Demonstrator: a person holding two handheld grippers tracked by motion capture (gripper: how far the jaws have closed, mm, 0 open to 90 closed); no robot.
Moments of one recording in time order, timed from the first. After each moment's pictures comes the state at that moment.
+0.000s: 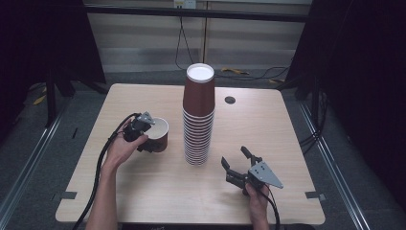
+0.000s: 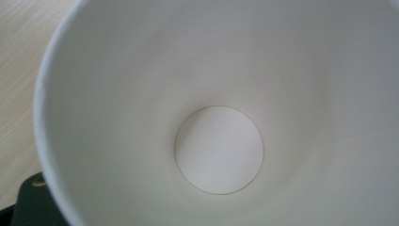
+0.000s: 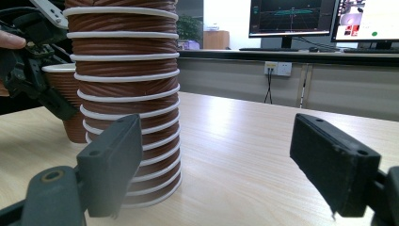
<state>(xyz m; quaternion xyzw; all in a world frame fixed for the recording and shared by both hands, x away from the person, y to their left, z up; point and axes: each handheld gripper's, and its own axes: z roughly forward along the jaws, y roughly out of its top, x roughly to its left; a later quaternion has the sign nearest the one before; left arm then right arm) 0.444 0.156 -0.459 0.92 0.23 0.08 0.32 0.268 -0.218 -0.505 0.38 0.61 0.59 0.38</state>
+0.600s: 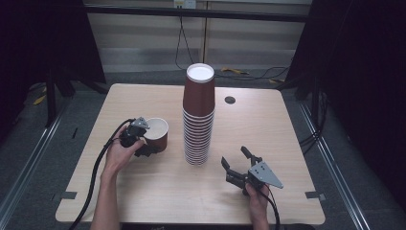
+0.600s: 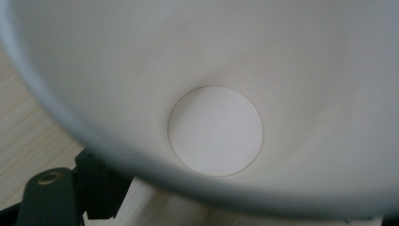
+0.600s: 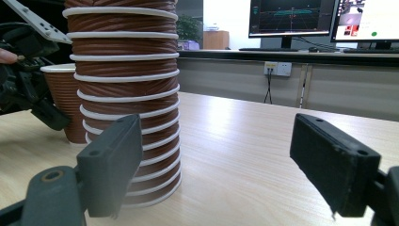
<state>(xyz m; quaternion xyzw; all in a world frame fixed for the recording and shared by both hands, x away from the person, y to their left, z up) 0.433 0.171 -0.478 0.89 0.27 0.08 0.36 0.268 -0.218 -0.505 0.38 0.61 0.59 0.38</state>
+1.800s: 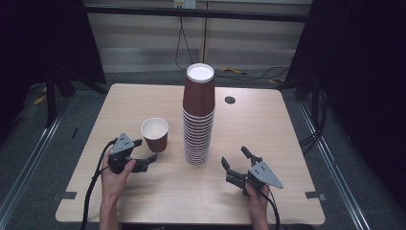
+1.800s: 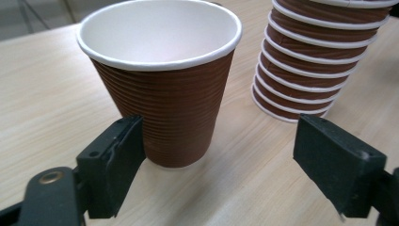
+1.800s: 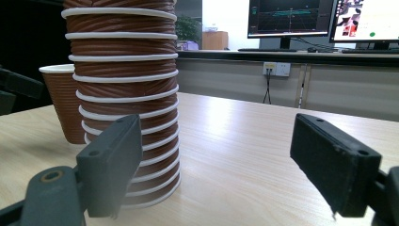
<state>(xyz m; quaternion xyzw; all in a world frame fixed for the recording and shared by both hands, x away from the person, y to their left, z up) 0.342 0.185 -0.474 0.78 0.32 0.19 0.50 0.268 -0.218 -0.505 0.38 0.60 0.59 0.38</state>
